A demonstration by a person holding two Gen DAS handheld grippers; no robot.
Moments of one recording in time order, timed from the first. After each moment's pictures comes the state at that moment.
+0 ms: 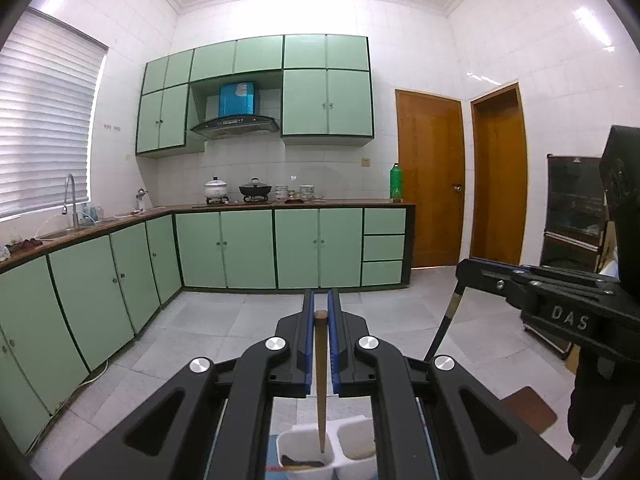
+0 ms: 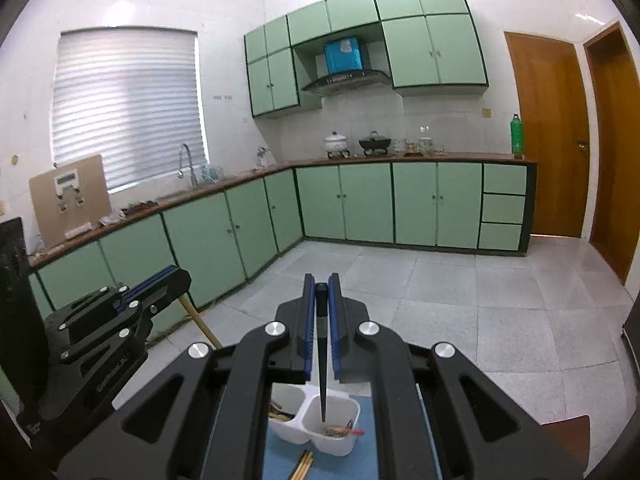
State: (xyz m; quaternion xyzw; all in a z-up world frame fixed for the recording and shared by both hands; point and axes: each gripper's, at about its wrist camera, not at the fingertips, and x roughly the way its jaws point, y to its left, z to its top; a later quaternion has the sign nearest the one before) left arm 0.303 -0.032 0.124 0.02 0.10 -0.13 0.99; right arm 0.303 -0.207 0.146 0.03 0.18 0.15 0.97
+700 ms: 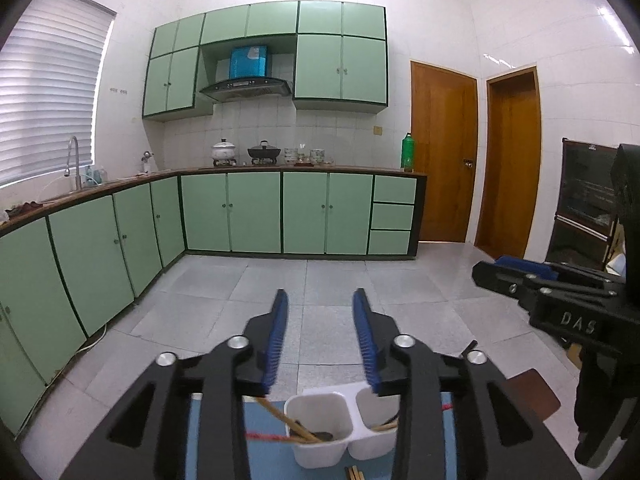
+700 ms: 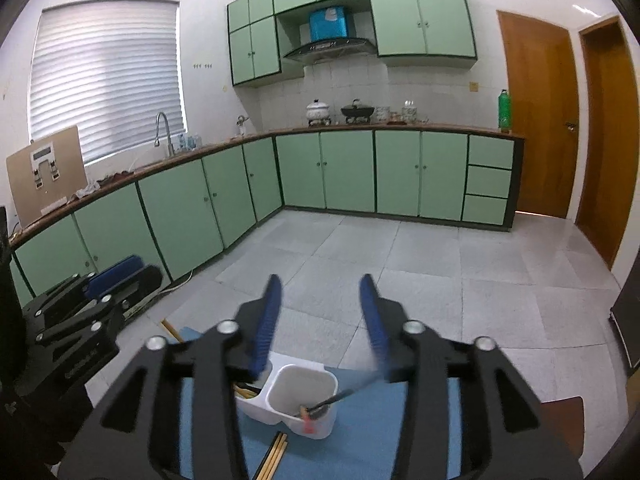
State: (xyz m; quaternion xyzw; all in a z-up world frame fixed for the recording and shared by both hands) left arm 0.323 -0.008 0.073 0.00 0.16 -0.12 0.98; right arm 0.306 -0.202 0.083 0.01 0.22 0.12 0.97
